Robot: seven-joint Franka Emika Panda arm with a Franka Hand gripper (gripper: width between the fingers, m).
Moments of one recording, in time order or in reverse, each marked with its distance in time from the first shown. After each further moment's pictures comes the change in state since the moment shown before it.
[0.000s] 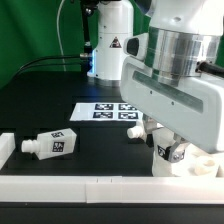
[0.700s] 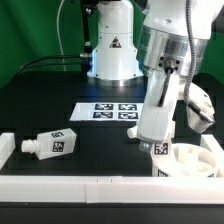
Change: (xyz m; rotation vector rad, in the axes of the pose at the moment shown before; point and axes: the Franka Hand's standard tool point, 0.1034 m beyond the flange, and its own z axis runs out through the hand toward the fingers) arm -0.005 0.037 0.003 -0.041 0.074 0.647
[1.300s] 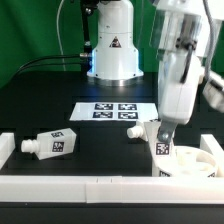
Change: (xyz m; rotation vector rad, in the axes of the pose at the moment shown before) arm -0.022 0.006 -0.038 0.081 -0.071 -0.090
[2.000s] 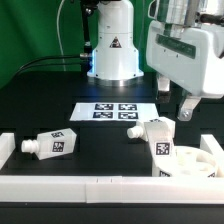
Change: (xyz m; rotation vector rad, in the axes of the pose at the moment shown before) arm -0.001 0.008 -0.018 0.044 -0.047 -0.373
